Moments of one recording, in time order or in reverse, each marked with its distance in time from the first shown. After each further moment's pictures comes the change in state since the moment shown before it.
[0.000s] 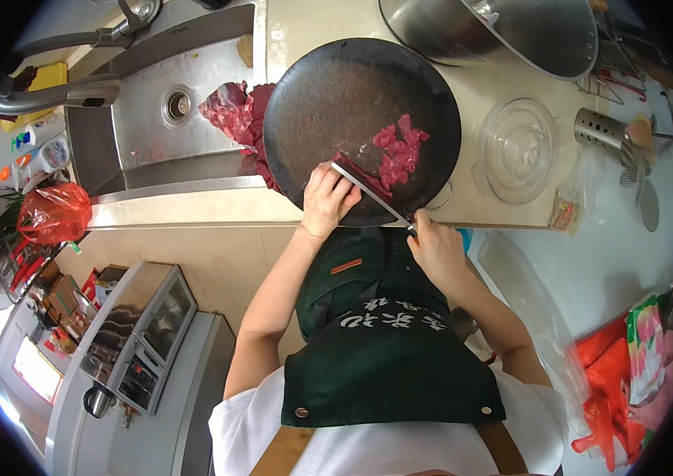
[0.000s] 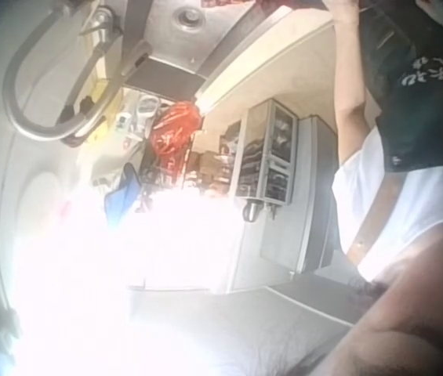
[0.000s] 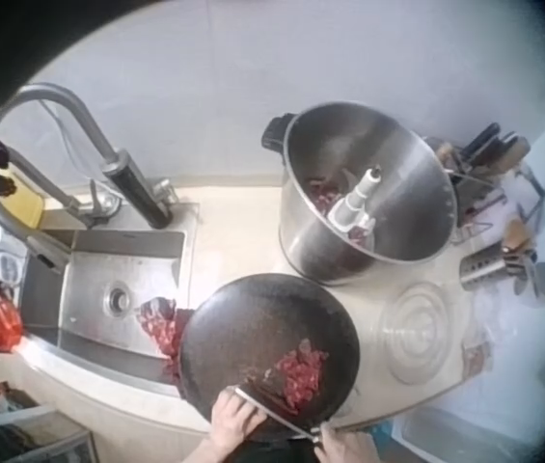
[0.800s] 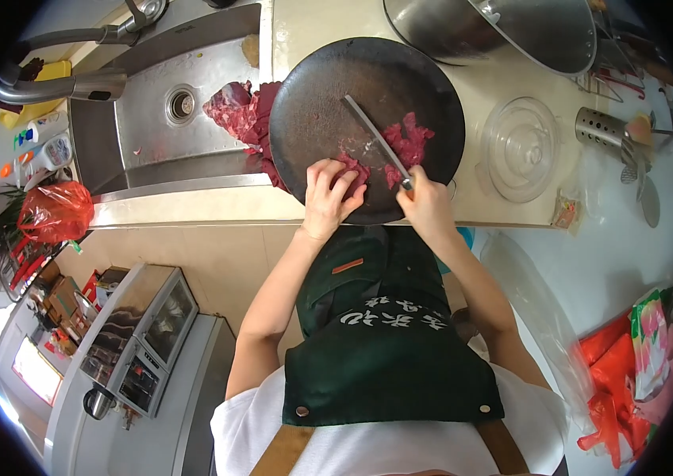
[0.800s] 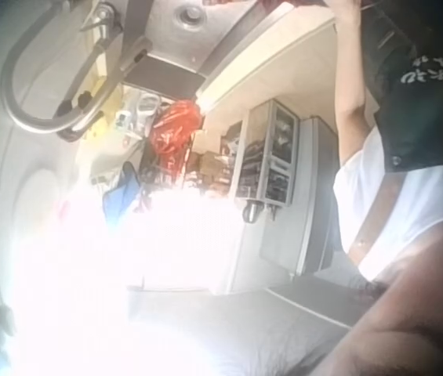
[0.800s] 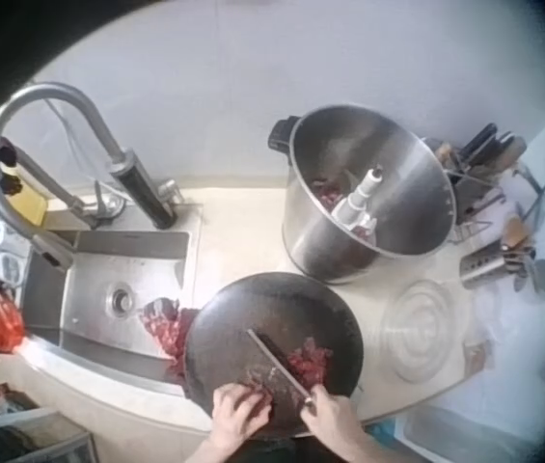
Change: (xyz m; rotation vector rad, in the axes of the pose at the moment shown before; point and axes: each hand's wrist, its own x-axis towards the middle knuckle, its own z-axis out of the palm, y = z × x) left_hand 0.006 0.007 -0.013 -0.065 0.022 -0.041; right_hand 0.063 0.000 0.023 0.305 0.261 0.052
